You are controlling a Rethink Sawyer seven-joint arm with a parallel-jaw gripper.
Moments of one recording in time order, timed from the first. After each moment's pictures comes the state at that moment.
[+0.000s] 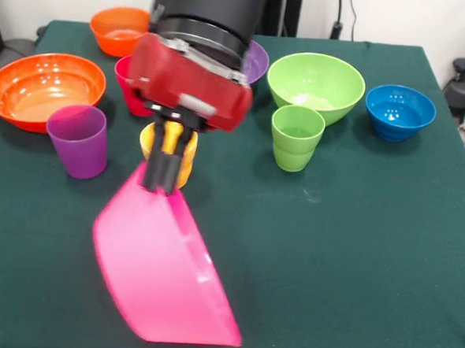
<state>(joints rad) -0.11 -0.45 -0.19 1.19 -0.68 -0.10 1.76</state>
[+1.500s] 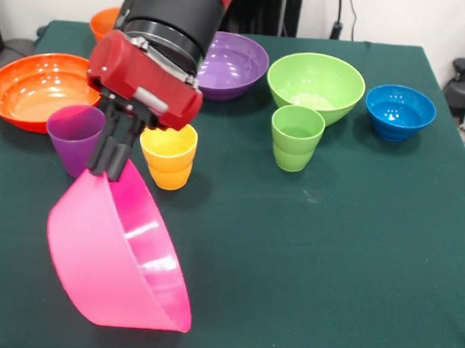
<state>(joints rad) 0.00 -0.22 -0.62 1.19 -0.38 -0.42 1.76</state>
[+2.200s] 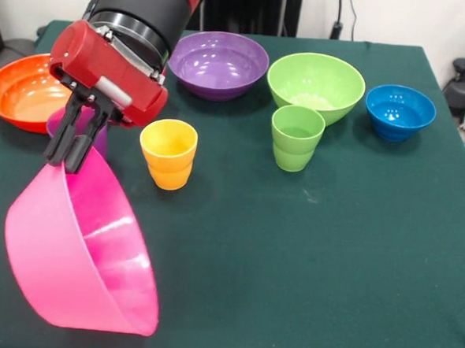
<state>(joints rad) 0.00 -0.11 -0.76 1.19 -0.23 -0.63 1.76</state>
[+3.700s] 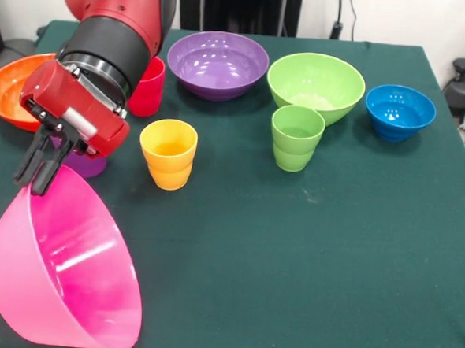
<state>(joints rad) -0.04 0.16 -0.94 1.18 0.07 -1.00 1.76</state>
